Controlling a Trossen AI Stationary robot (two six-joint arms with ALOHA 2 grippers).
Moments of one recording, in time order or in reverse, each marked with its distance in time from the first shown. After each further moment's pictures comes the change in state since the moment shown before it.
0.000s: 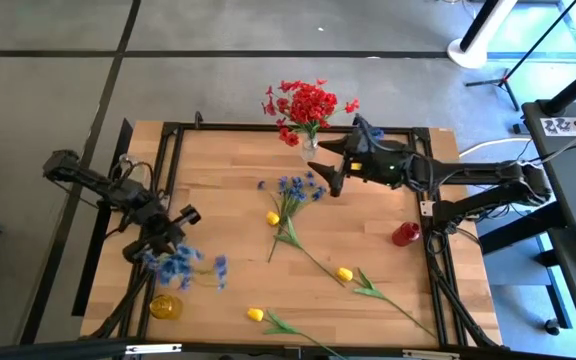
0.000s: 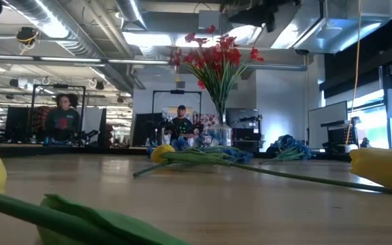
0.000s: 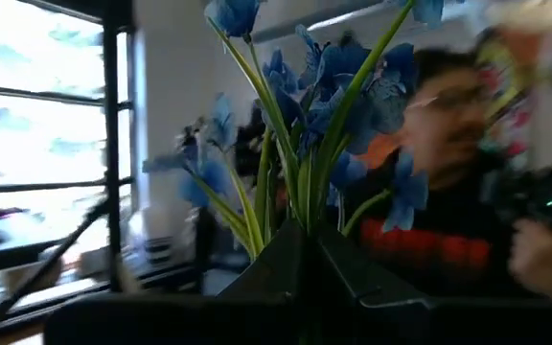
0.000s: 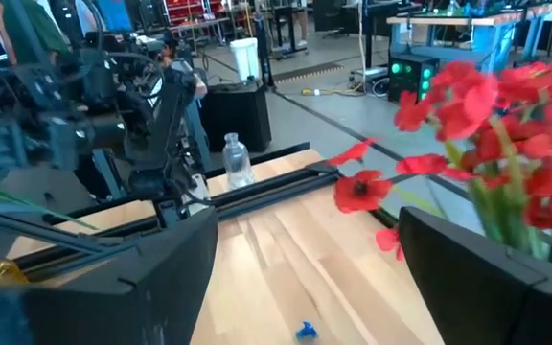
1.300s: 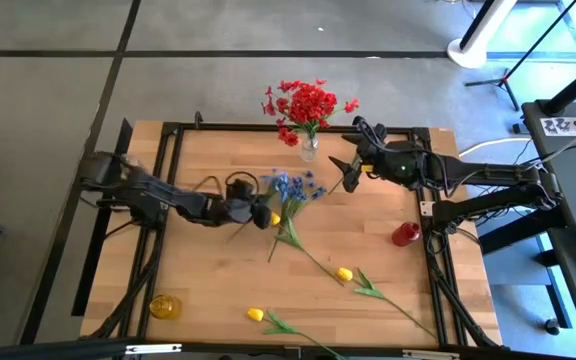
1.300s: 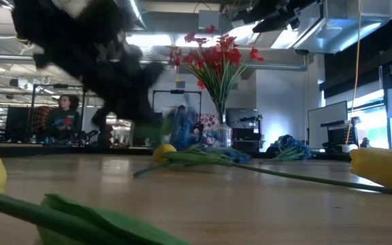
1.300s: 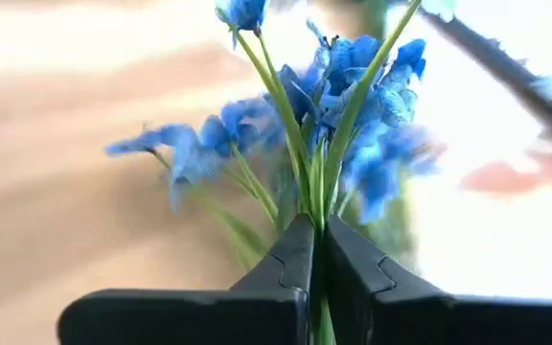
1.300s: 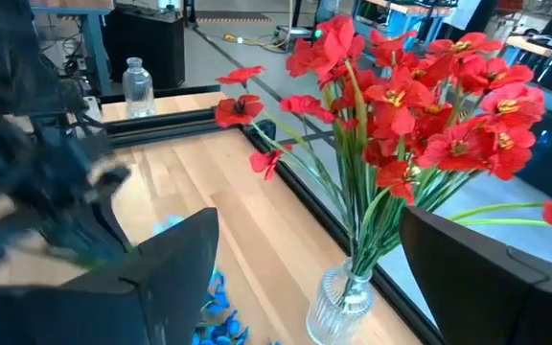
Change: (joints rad) left arm 0.300 1.089 0.341 -0.238 -1.075 -0.708; right arm 0.000 -0.132 0.000 -0.311 0.209 -0.170
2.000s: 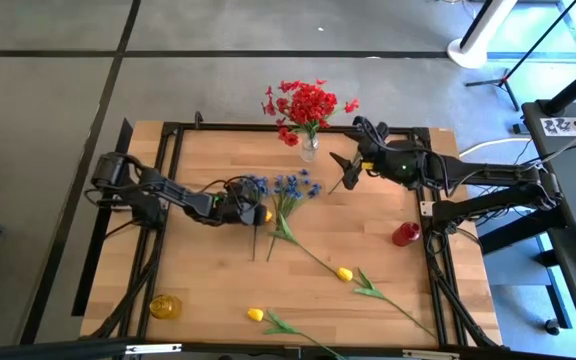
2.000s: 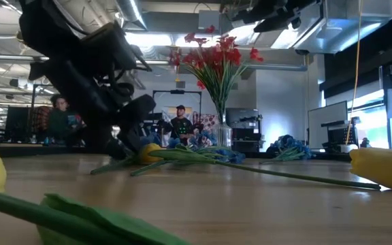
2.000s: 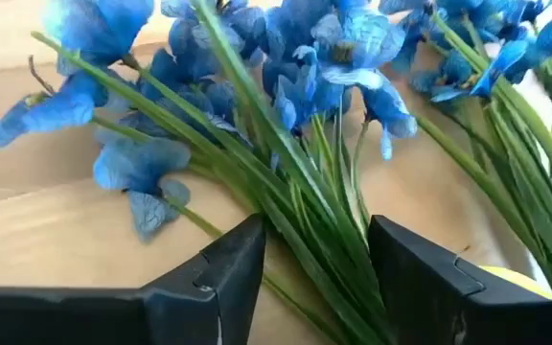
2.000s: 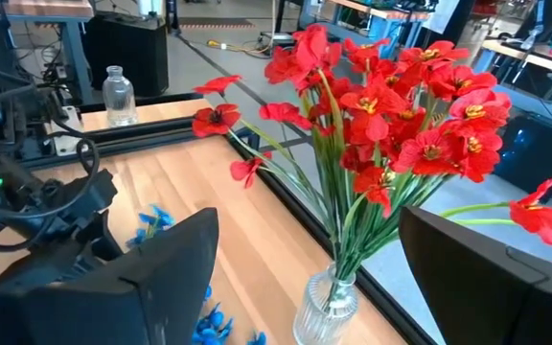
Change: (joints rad) left arm 0.047 0.124 0.001 -0.250 0.060 -0.317; right arm -0.001 0.000 0.000 0.017 0.043 0.001
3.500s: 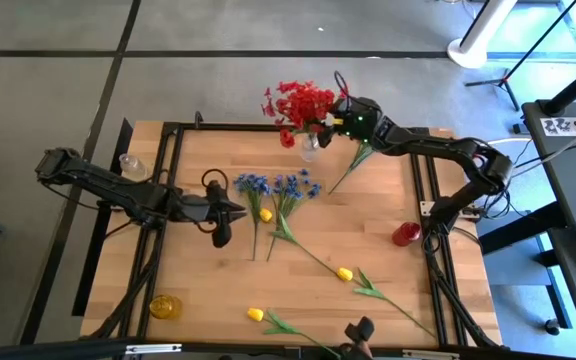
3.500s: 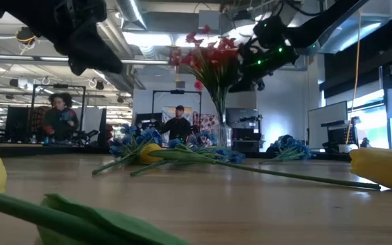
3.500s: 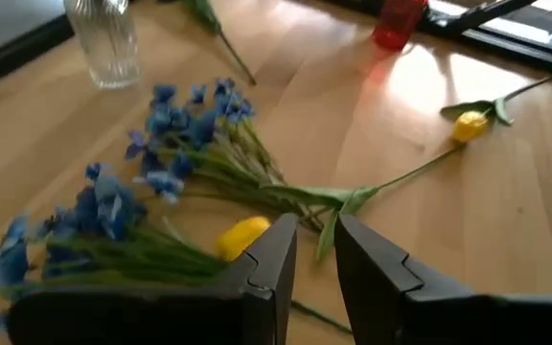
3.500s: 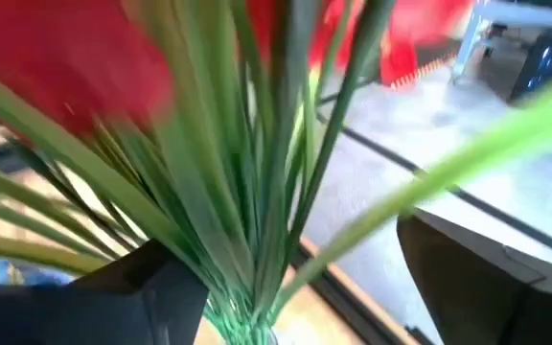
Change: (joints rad) left arm -0.183 -0.681 -0.025 -0.238 0.178 0.700; right arm -0.523 0.466 0.000 0.454 -0.487 0.037
